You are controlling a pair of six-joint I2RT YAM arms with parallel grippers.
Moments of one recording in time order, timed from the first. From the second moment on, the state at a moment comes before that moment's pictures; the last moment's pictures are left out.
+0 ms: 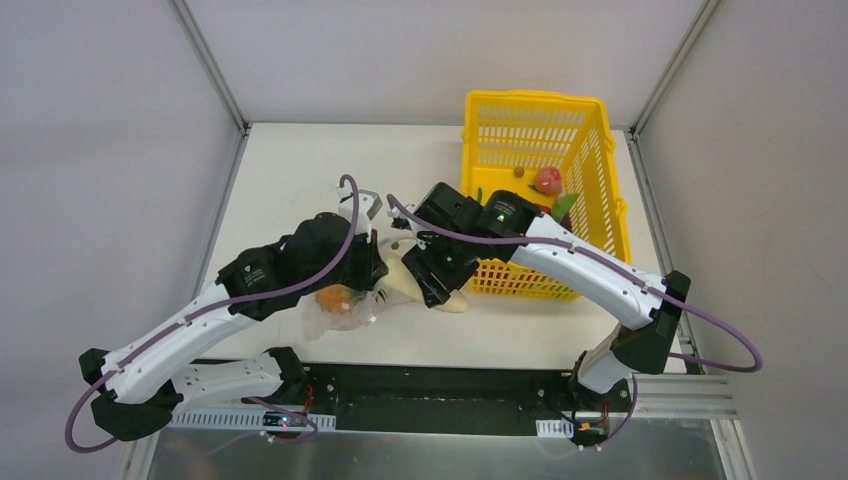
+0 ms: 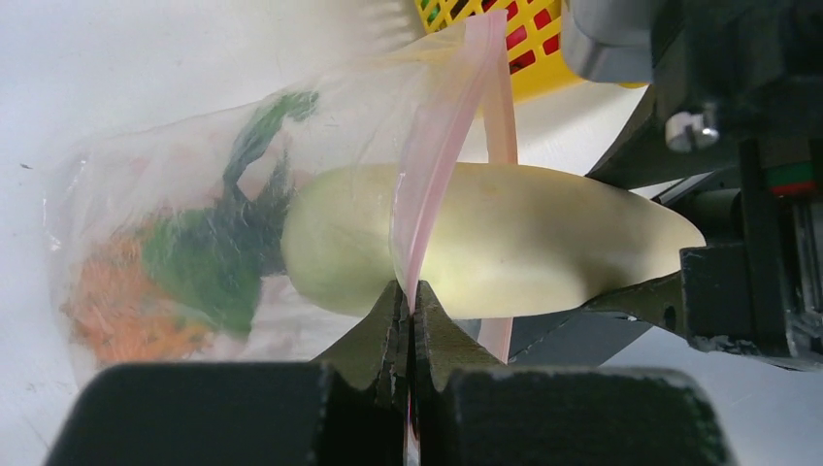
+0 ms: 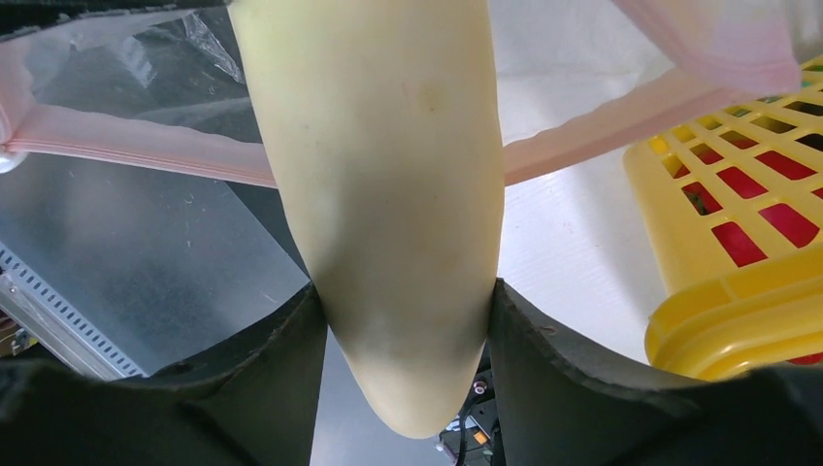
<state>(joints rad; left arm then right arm) -0.96 0.93 1.14 -0.85 -0.20 -0.53 1.07 1.59 1.71 -1.27 -0.14 0.20</state>
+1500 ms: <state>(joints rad) -0.95 0.89 1.13 -0.77 -0.17 -0.53 1.09 1.30 1.36 -0.66 -0.04 0.30</state>
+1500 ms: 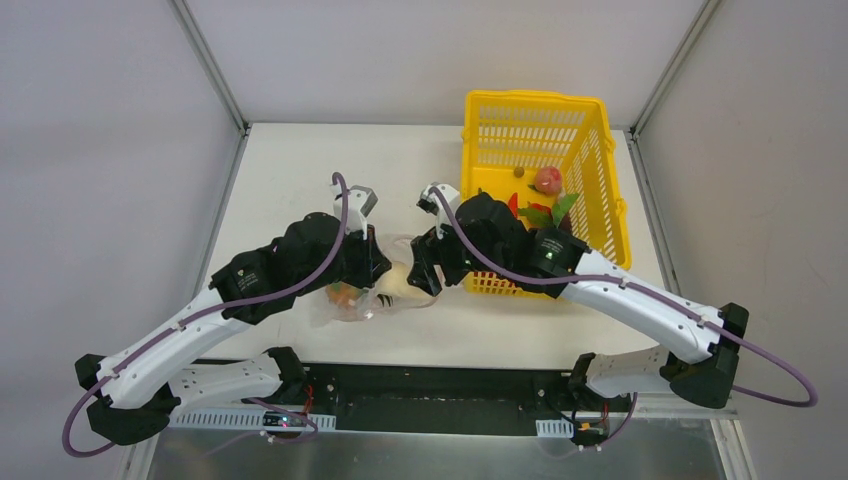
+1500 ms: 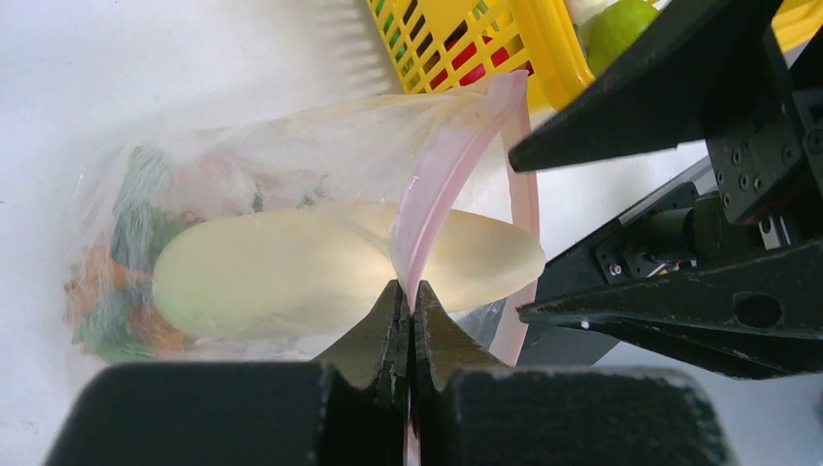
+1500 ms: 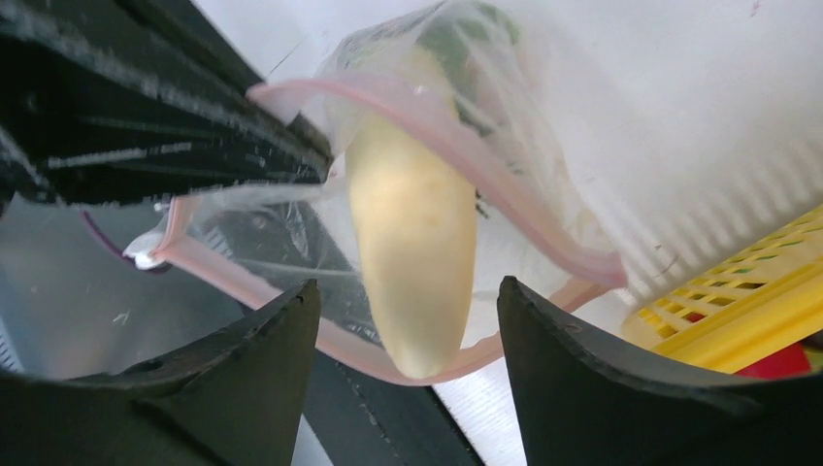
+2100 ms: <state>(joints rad) -0.95 0.88 1.12 -0.77 -0.19 -0.54 1.07 1.32 1.26 -0.65 -0.11 0.37</state>
